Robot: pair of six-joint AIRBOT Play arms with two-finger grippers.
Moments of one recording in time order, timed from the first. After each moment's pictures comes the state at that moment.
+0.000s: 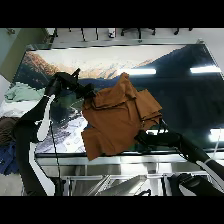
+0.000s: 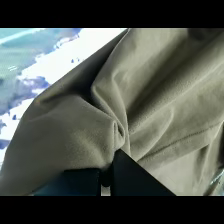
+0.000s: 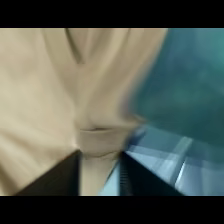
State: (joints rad) left arm -0.15 -2.05 1.87 -2.20 1.23 1.55; right arm 0.32 -1.08 0.36 2.48 -0.55 -1.41
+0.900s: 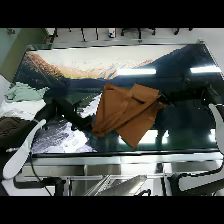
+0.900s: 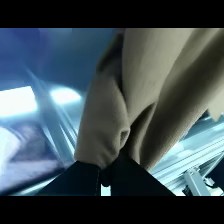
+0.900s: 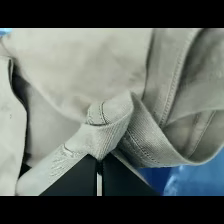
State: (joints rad) left arm -0.21 -1.52 1.01 -2.20 1.28 1.55; right arm -0.21 -1.65 1.26 2.31 -1.07 -1.74
